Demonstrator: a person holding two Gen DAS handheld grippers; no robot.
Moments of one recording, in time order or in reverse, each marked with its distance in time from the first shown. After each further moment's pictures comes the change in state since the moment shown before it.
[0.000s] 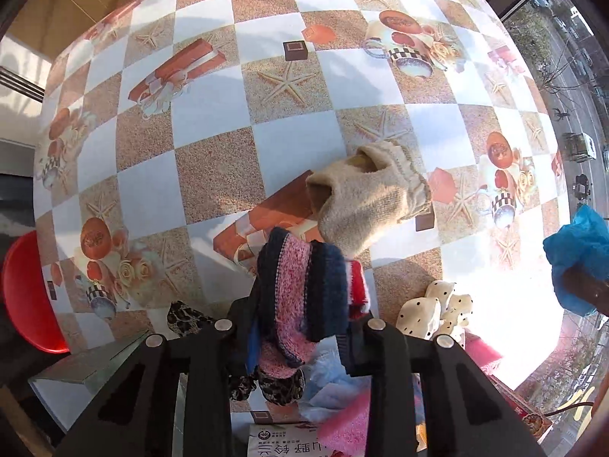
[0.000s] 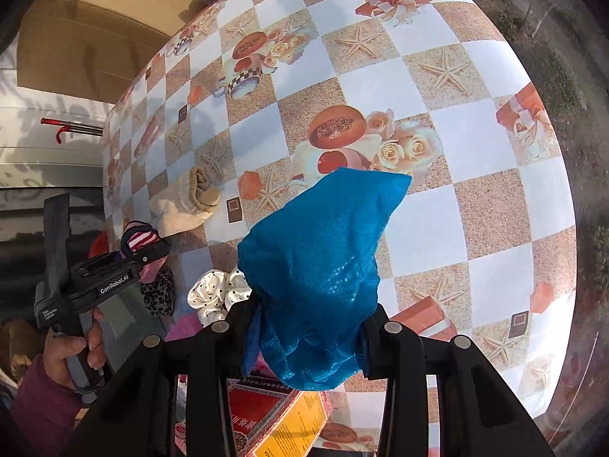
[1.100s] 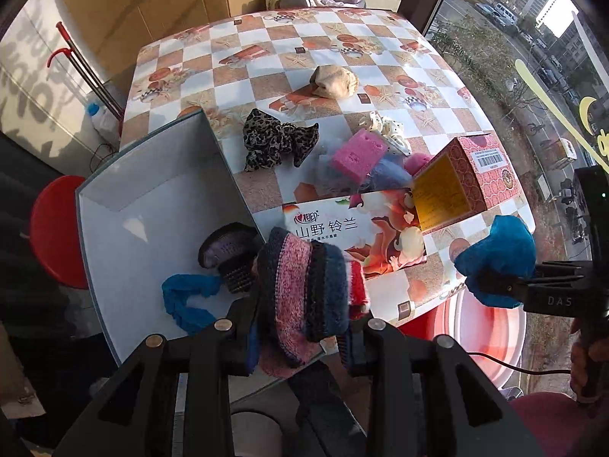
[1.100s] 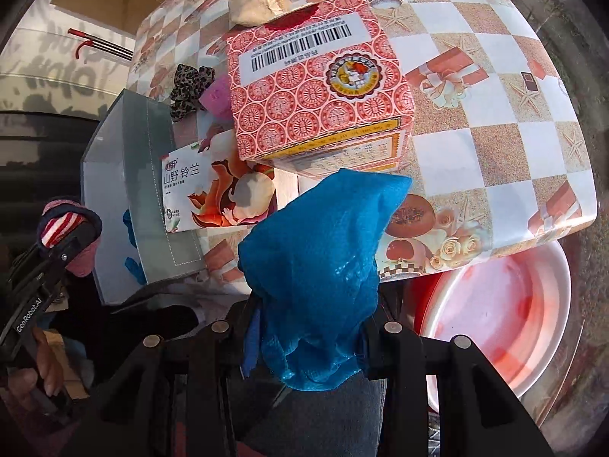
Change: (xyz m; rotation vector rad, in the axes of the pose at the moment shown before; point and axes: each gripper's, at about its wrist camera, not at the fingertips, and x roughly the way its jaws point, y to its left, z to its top) left arm -0.122 0.043 -0.292 0.019 -0.228 -0.029; right arm 0.008 0.086 -0.257 -0.098 0.052 -0.070
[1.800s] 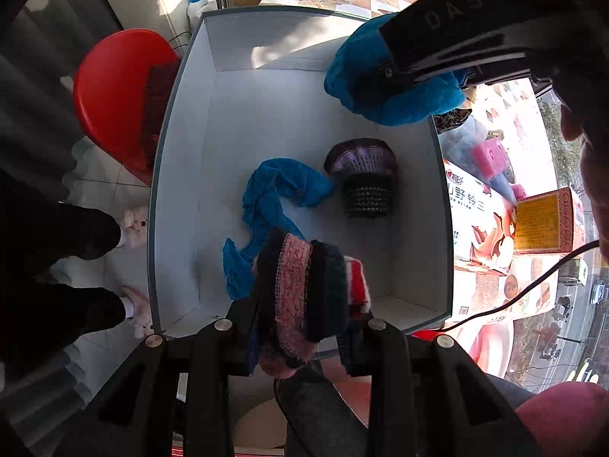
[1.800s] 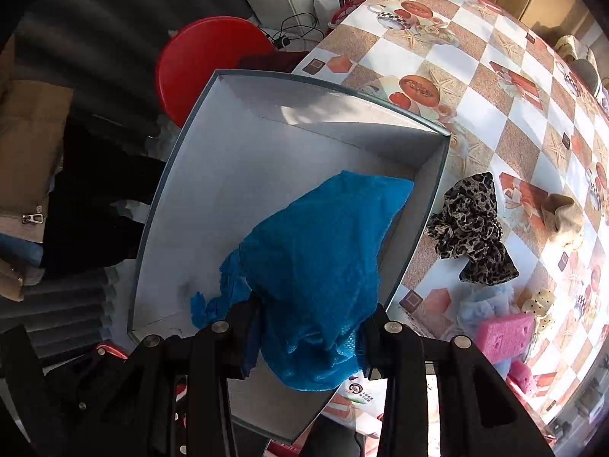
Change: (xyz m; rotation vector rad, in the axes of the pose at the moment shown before) left arm 0.045 0.102 -0.081 -0.459 0.113 0.026; right arm 0.108 0.302 0.089 -0.767 0.128 -0.136
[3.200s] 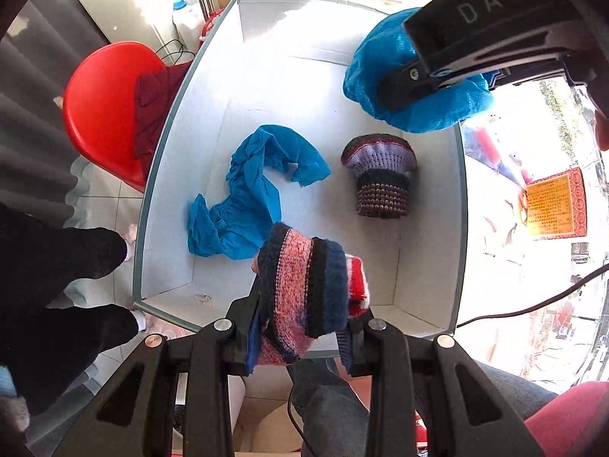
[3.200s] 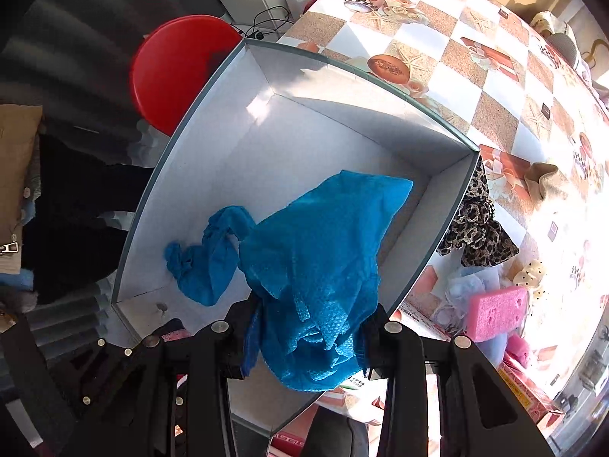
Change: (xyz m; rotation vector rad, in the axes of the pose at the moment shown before) left arm 0.002 -0.016 0.005 0.088 0.003 0.034; right arm -0.002 -0.016 -0.013 0.088 0.015 -0.033
